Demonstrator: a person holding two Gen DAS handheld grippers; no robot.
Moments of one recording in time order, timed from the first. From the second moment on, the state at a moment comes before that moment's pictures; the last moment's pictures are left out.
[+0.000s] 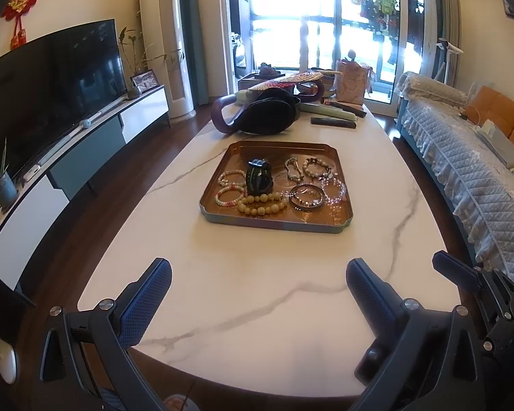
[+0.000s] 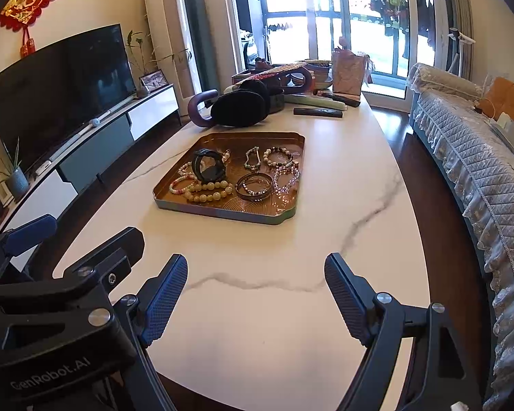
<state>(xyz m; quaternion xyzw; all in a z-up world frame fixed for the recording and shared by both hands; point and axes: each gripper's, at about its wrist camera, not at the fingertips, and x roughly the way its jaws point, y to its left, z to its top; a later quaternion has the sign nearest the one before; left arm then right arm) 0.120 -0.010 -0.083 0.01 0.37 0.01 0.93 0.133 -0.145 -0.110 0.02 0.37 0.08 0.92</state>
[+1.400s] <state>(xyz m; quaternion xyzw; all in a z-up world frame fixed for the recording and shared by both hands) 0.122 -0.006 -0.083 0.01 0.37 0.01 0.93 0.132 -0.142 -0.112 0.02 0.38 0.08 0.92</state>
